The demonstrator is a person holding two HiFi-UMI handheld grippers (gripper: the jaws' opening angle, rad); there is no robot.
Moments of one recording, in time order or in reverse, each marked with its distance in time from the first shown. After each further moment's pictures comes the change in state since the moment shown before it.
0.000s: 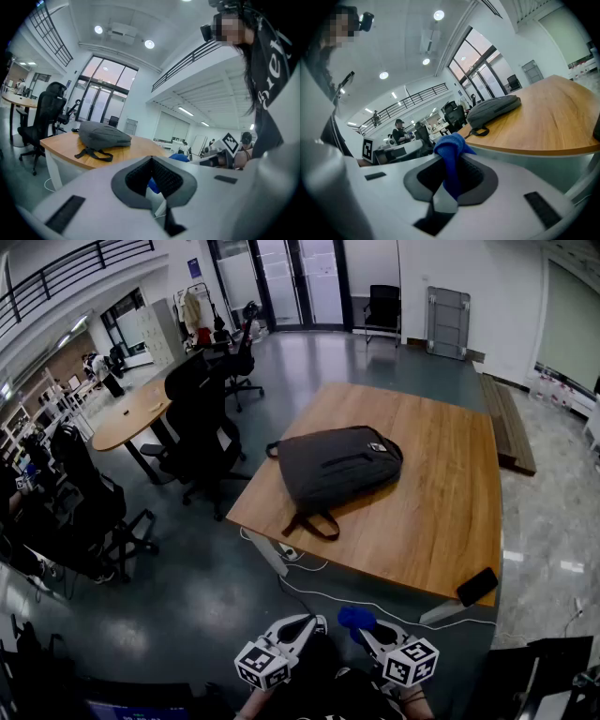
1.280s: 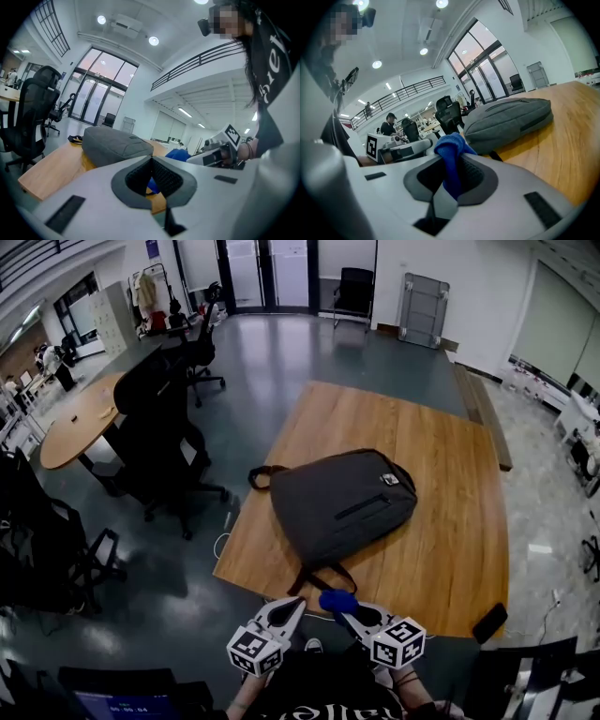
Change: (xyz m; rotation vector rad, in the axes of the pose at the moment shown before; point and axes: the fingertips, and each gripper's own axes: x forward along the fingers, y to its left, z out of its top) left arm 0.105 0.271 0.093 -0.015 0.028 -0.086; right arm 0.269 -0.048 0.136 -0.055 0.073 -0.051
